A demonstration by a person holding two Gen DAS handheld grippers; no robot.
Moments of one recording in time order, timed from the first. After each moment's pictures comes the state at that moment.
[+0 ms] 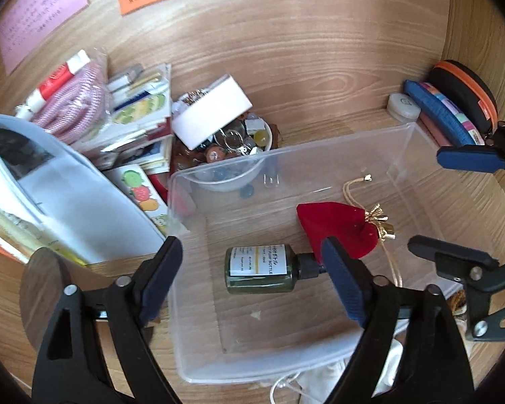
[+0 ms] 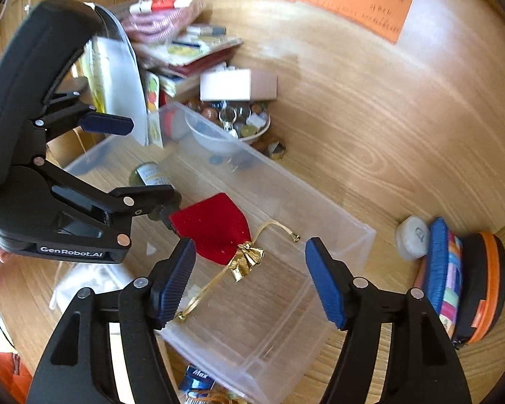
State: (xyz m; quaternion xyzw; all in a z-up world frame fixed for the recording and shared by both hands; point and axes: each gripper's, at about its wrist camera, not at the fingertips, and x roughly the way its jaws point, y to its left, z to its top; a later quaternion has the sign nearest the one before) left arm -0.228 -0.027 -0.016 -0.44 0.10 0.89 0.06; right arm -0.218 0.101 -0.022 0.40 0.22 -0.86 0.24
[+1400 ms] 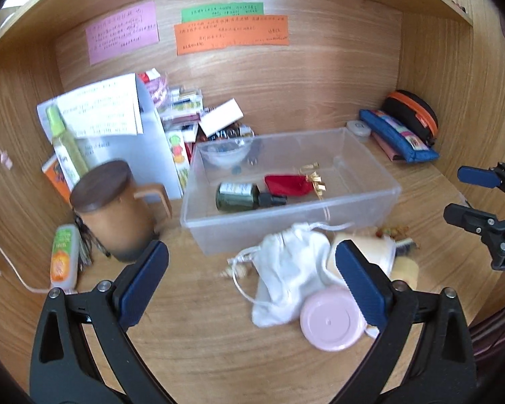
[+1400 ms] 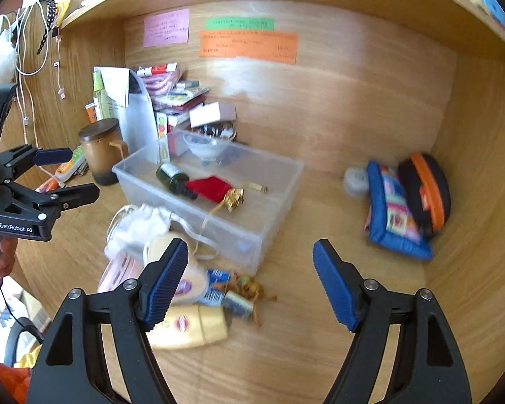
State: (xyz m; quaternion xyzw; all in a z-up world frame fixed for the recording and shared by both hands) left arm -0.060 -0.022 0.006 -0.34 0.05 0.94 0.05; right arm -0.076 0.195 0.002 0.33 0.11 -0.92 0.19
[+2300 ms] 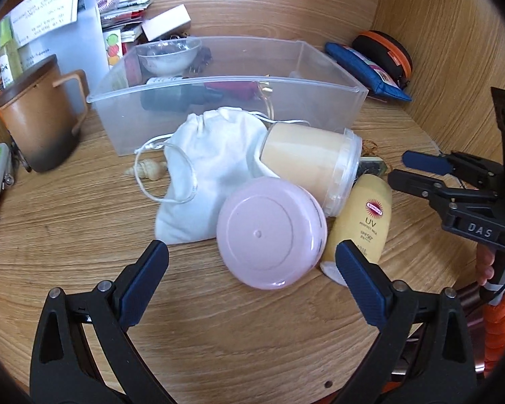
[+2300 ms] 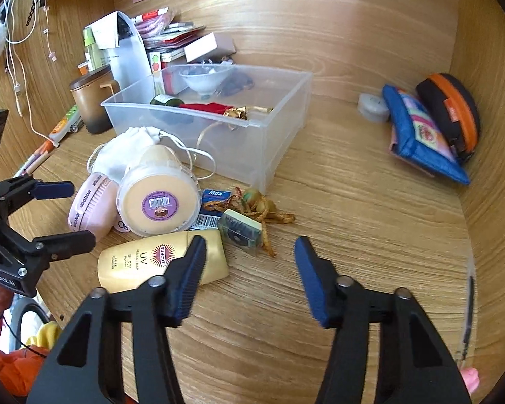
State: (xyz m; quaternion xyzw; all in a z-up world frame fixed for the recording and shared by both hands) left arm -0.049 0.015 -0.072 -0.45 -0.01 0.89 0.12; right arm -0.078 0.210 -0.076 0.40 0.08 -0.89 0.21
